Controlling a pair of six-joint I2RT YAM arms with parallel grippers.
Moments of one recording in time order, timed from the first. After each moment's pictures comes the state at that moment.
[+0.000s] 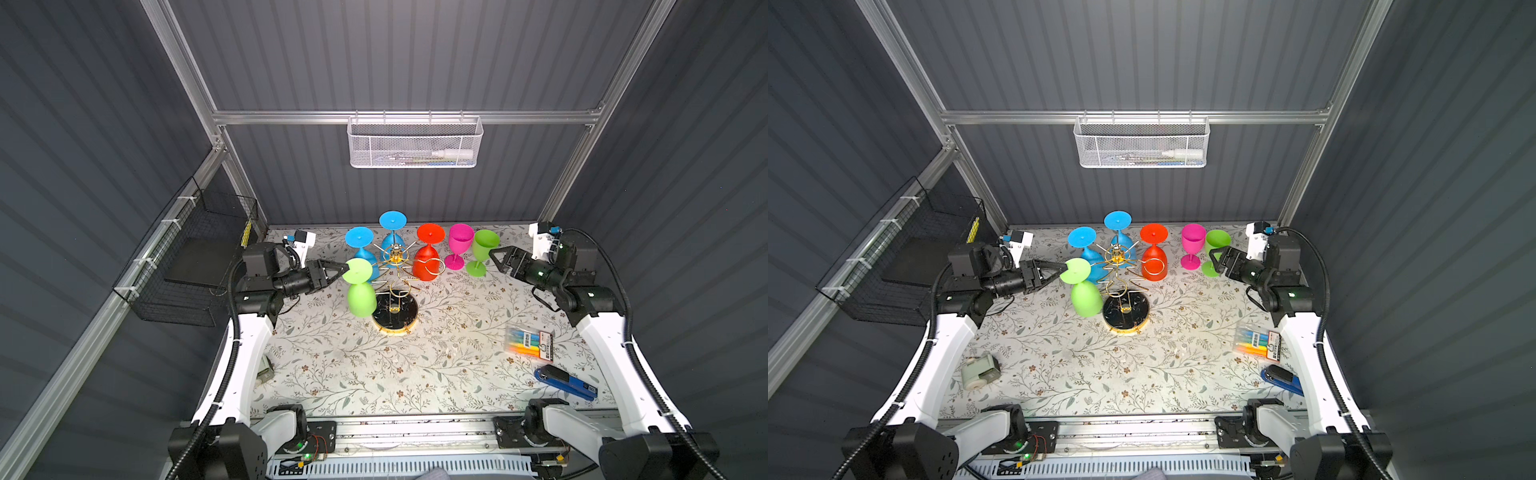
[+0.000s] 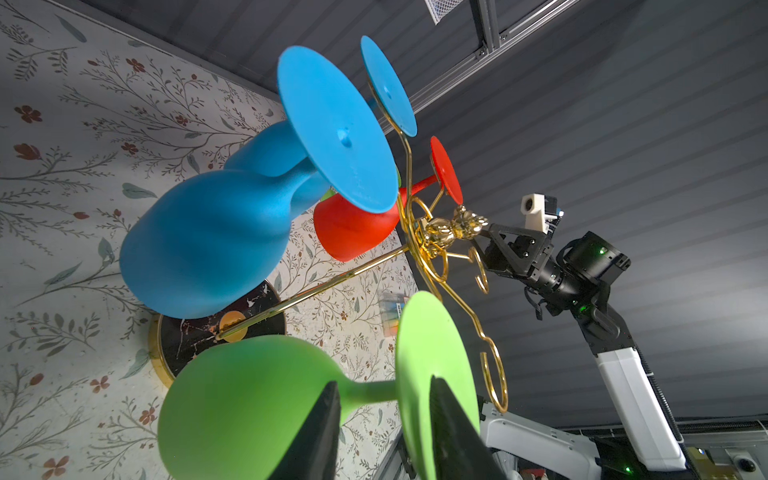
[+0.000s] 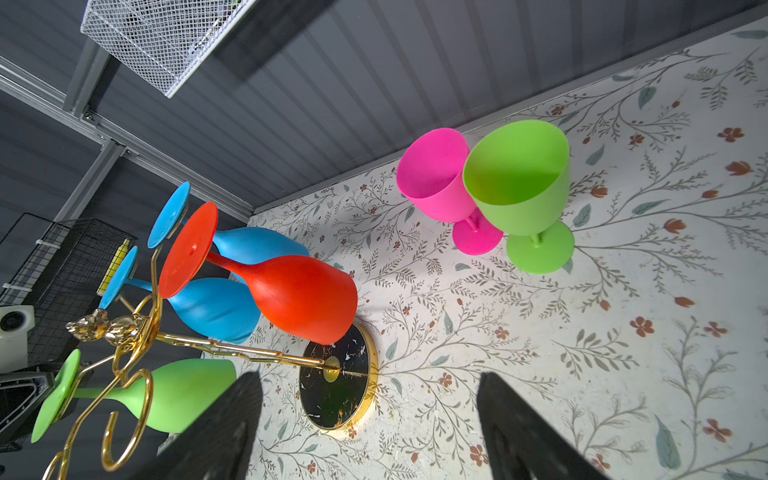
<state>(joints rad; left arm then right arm) 0.01 1.14 1.05 -0.40 1.05 -0.53 0.01 1.09 1.08 -0.47 -0.46 0.45</state>
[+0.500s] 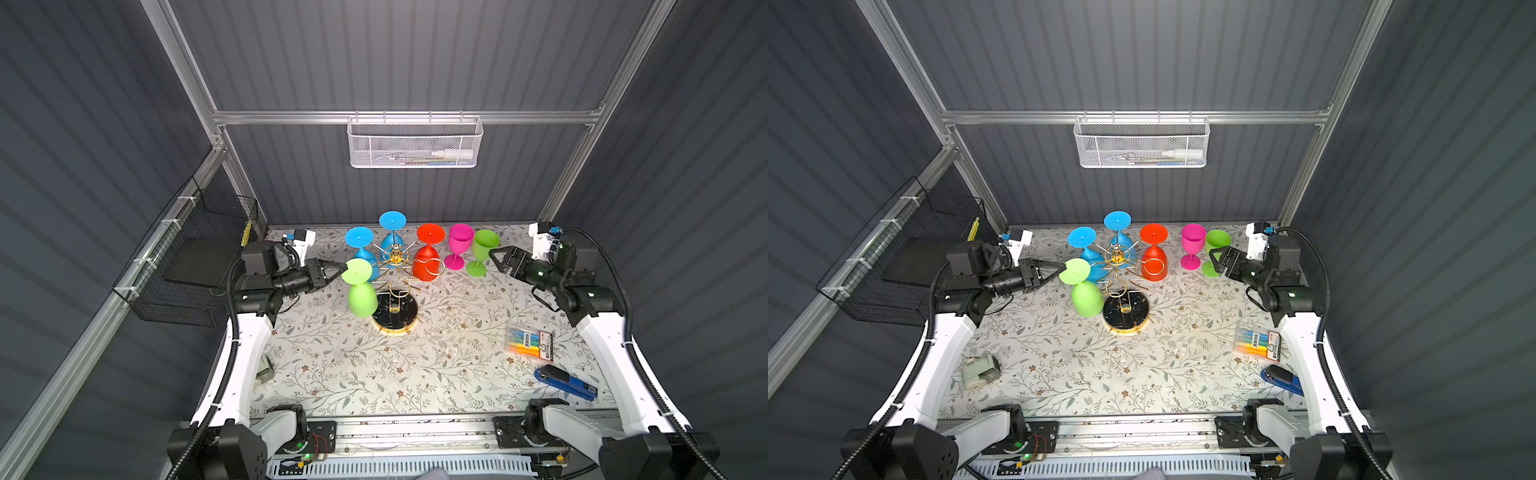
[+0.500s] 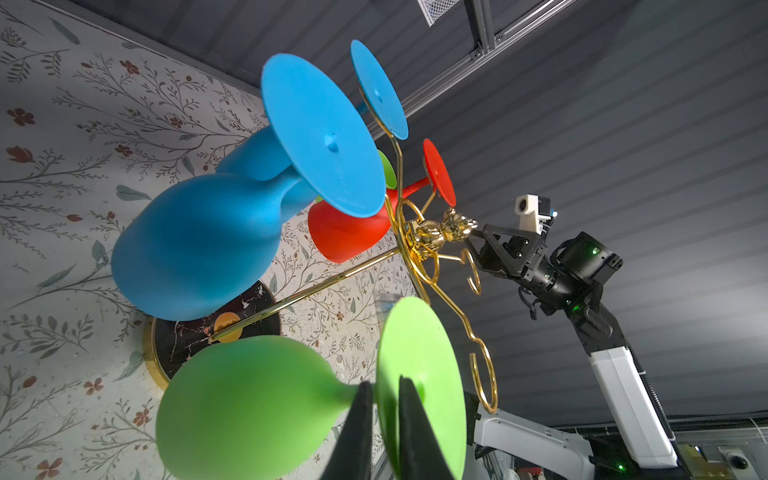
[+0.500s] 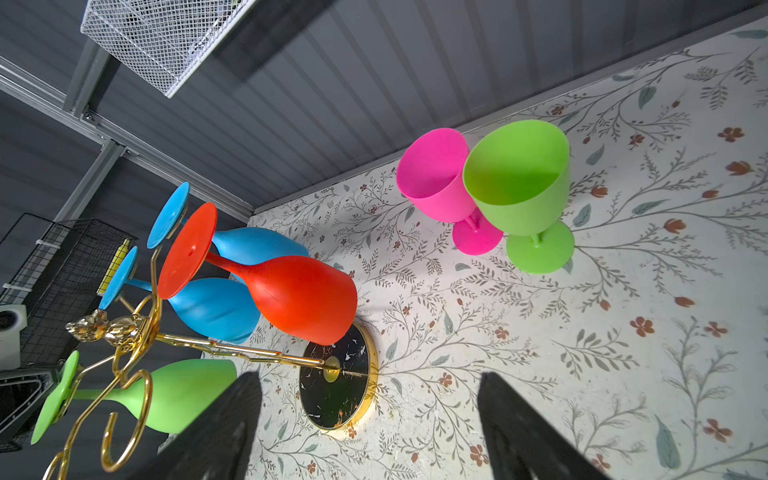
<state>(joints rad) 0.01 1.14 1.07 -0.42 1.06 -0.54 0.01 1.09 1.08 -0.47 -0.46 0.45</state>
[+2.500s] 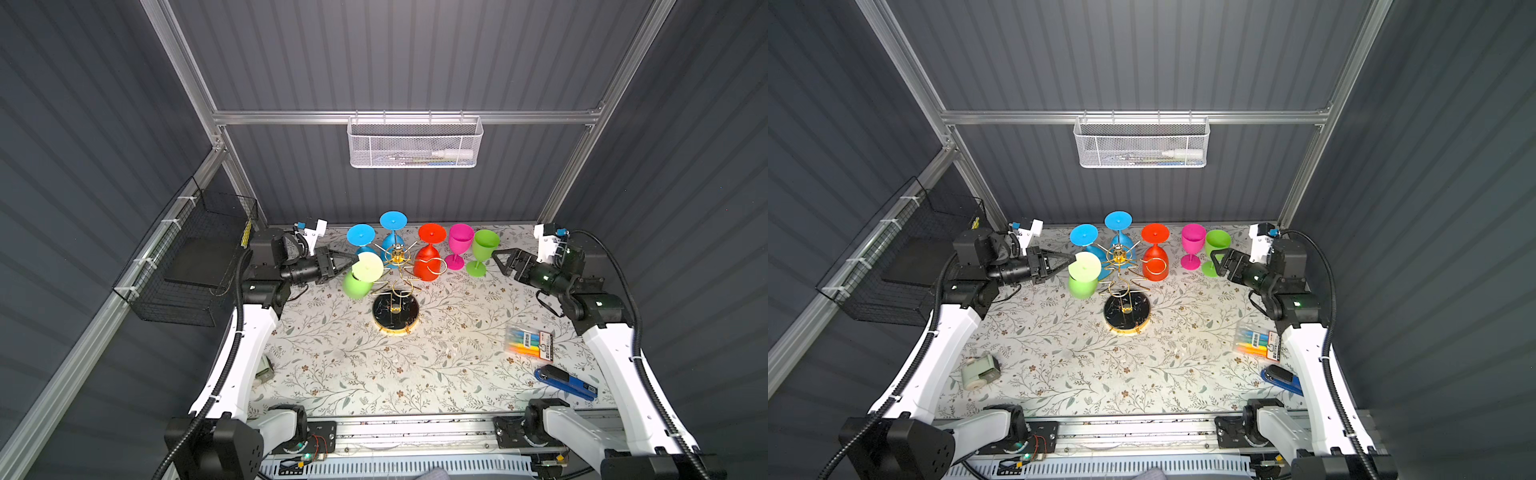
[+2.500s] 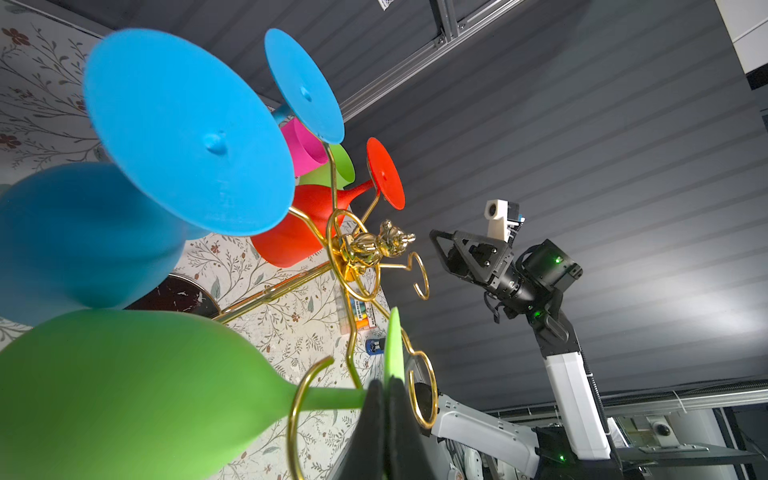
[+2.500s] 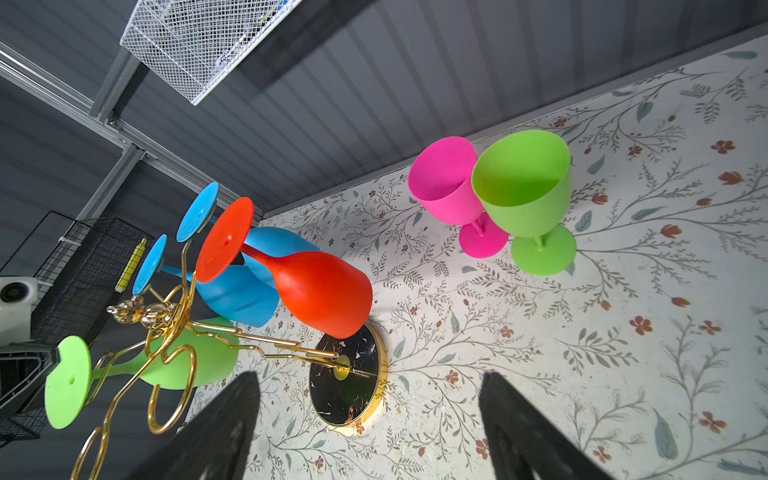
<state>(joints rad) -0.09 1.19 1.16 -0.35 1.07 -0.68 0.01 1.02 1.08 -0.50 -0.46 0.45</state>
